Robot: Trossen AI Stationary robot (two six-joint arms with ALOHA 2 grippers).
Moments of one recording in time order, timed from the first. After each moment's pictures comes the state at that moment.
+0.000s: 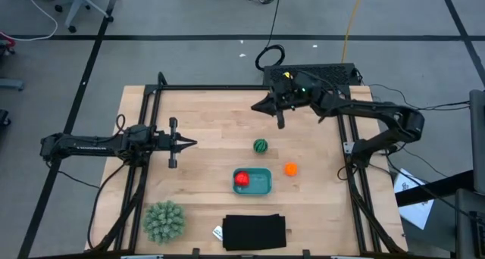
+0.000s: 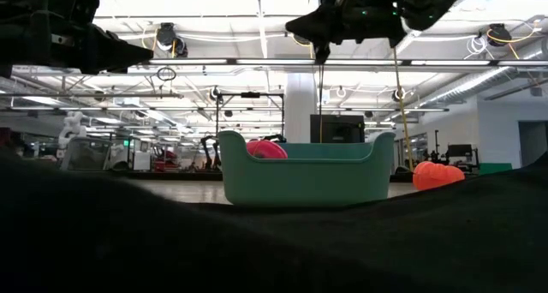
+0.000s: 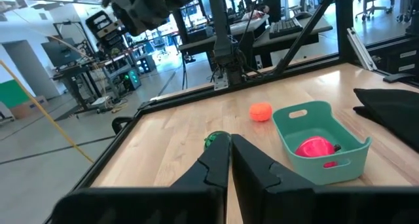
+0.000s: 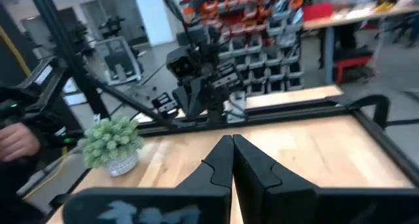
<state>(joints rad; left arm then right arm) 0.09 0.39 0.08 0.29 0.08 0.28 -0.47 1.43 0.93 0.38 -0.64 0.15</state>
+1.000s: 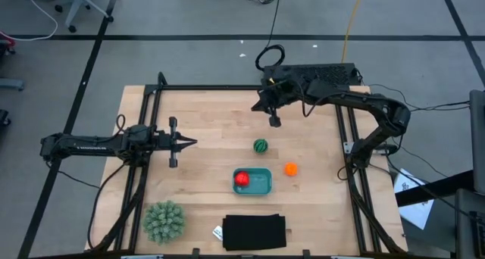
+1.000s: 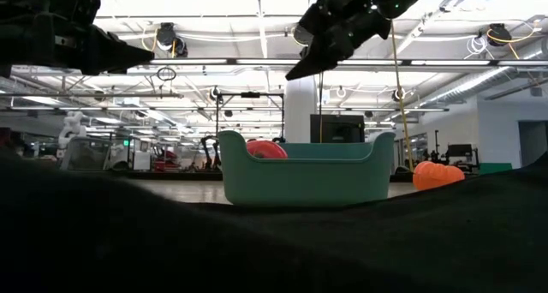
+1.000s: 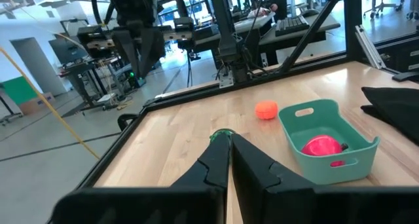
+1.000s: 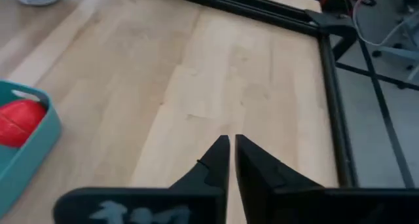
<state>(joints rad) 0.09 0.39 0.08 0.29 0.05 0.28 -0.47 1.58 1.23 -0.30 -0.44 -0.54</state>
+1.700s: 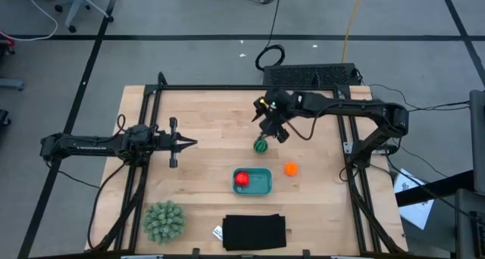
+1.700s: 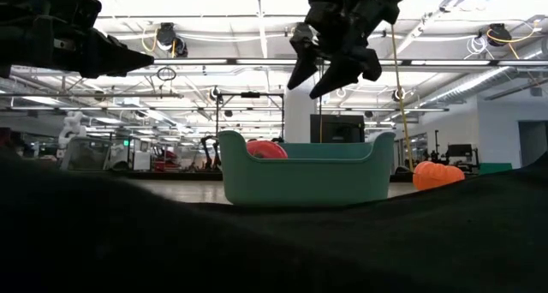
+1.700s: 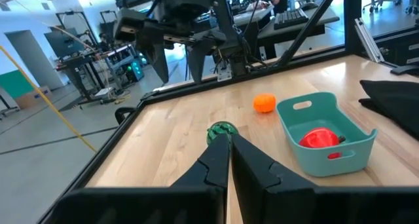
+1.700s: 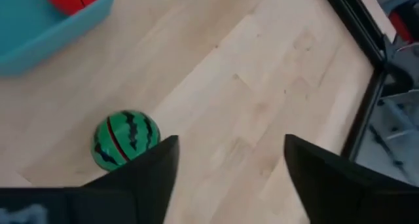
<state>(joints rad) 0.09 0.39 0.08 0.26 0.05 0.28 -0.29 1.58 1.23 -0.50 -0.23 -1.04</state>
